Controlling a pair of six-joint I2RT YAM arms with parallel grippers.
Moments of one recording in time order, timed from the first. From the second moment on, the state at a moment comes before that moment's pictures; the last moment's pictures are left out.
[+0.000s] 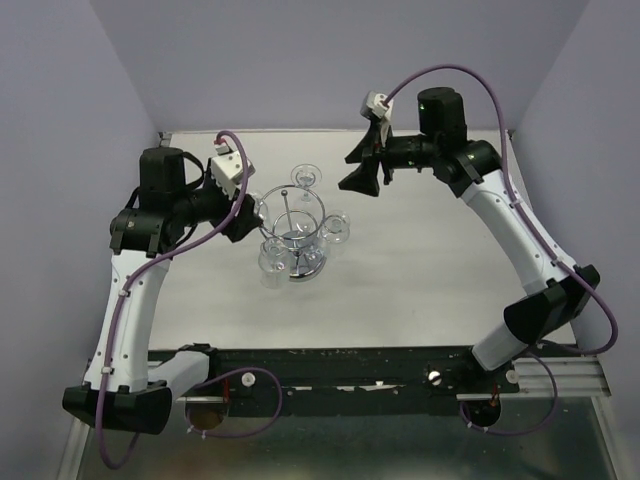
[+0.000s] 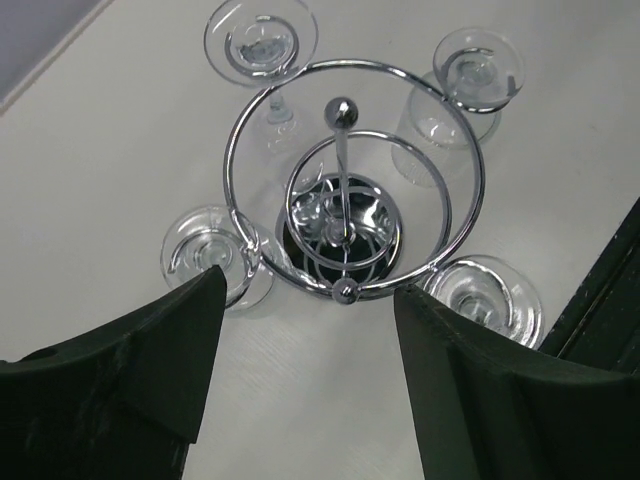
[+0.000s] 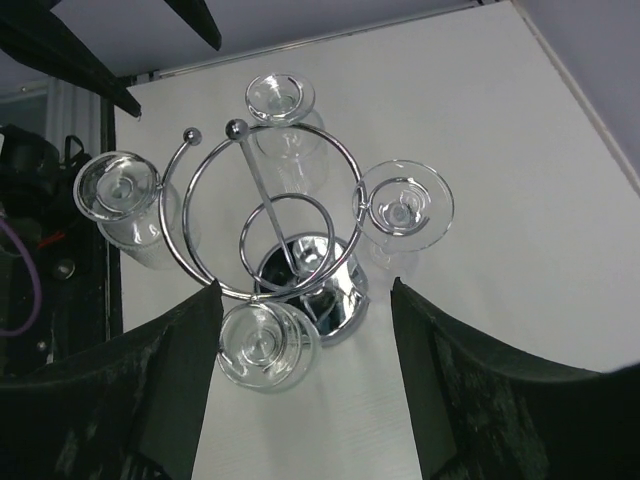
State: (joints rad) left arm -0.08 1.10 1.38 -0.93 0.68 0.49; right arm 0.46 1.58 1.77 -0.63 -0.84 -0.33
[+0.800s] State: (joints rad) left arm -0.32 1.21 1.35 -0.53 0.58 0.26; right arm 0.47 1.66 1.69 -0.56 -0.72 -0.10
